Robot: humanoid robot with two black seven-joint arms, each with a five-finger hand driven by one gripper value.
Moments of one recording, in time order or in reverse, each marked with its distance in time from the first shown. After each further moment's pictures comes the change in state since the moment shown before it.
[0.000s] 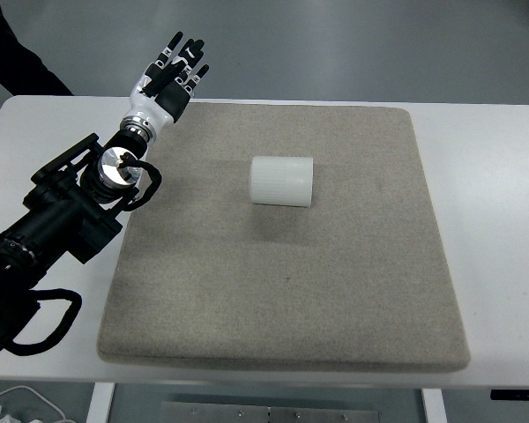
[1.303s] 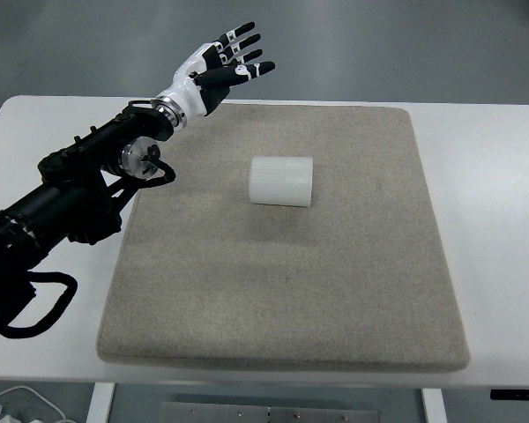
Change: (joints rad) left arm -0.093 0.019 0.170 -0.106 0.476 0.022 0.022; right arm 0.000 0.000 0.000 0.000 0.000 0.000 0.000
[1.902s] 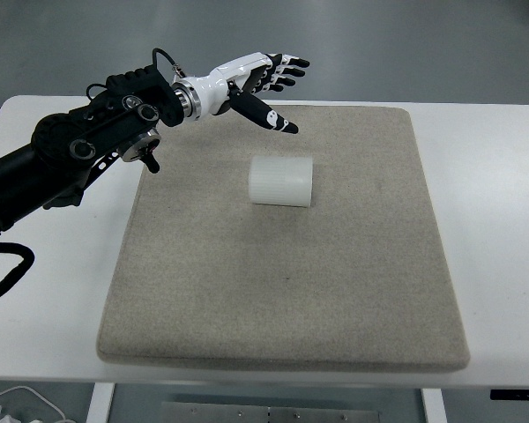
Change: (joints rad) left arm -0.125 0.143 0.296 -0.241 0.437 0.007 0.120; right arm 0.000 0.000 0.000 0.000 -0.001 0.000 0.000
